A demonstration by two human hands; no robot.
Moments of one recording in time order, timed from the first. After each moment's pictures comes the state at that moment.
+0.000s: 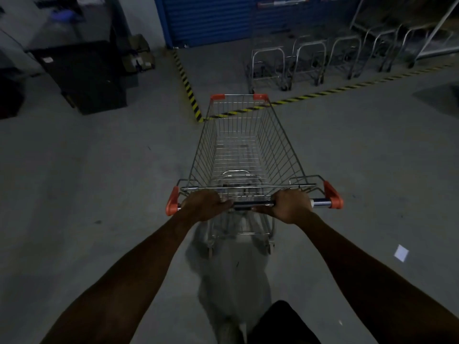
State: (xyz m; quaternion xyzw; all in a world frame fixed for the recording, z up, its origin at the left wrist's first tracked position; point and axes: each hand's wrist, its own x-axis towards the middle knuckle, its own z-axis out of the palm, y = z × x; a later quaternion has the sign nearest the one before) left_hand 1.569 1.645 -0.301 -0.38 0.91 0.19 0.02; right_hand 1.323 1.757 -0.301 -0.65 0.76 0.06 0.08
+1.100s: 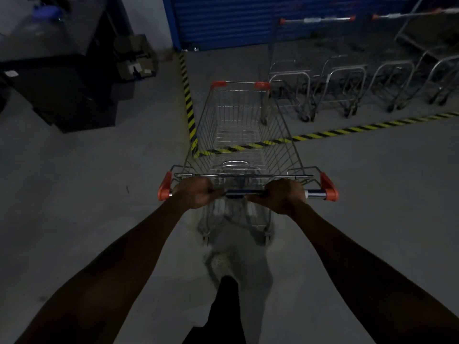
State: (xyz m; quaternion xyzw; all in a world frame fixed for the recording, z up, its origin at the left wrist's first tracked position) left_hand 1.256 1.036 -0.319 -0.42 0.89 0.18 0.02; right_hand 1.000 1.139 -0.299 -0.69 0.72 0.10 0.06
